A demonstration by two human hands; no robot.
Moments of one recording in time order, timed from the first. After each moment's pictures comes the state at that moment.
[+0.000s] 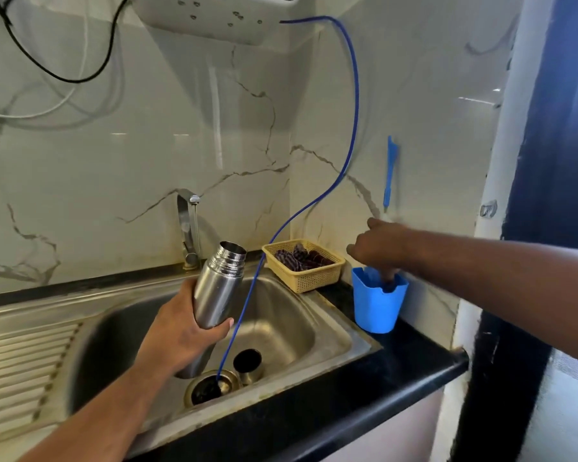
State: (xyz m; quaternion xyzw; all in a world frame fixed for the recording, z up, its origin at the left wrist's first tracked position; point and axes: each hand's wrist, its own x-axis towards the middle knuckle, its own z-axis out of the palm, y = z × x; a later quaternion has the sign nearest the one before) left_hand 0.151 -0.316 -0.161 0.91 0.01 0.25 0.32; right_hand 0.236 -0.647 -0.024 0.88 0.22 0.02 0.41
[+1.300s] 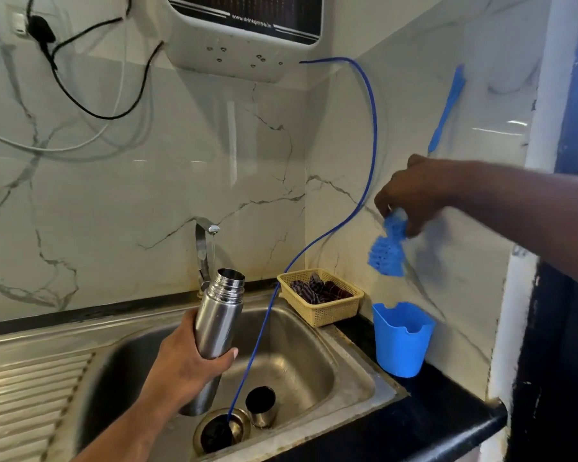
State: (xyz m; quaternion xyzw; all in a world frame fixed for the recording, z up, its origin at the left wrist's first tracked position) left_hand 0.158 -0.298 -0.160 0.89 0.03 0.25 0.38; right_hand 0.228 -0.647 0.109 0.90 0.16 0.12 0.40
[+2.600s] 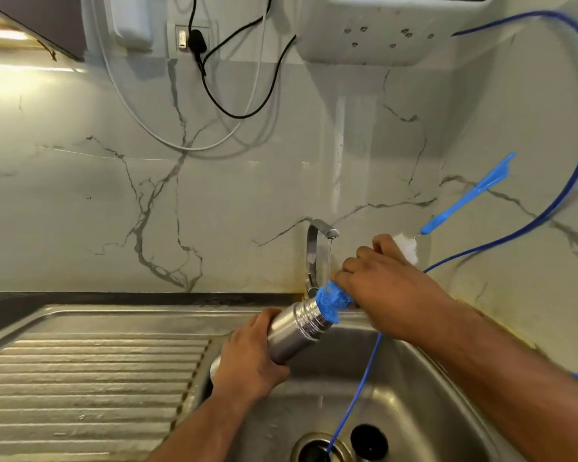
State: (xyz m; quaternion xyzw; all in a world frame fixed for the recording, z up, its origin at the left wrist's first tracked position) left_hand 0.179 -0.226 -0.169 0.91 0.10 0.32 0.25; right_hand 0.239 -0.435 -0.026 0.82 0.44 0.32 0.19
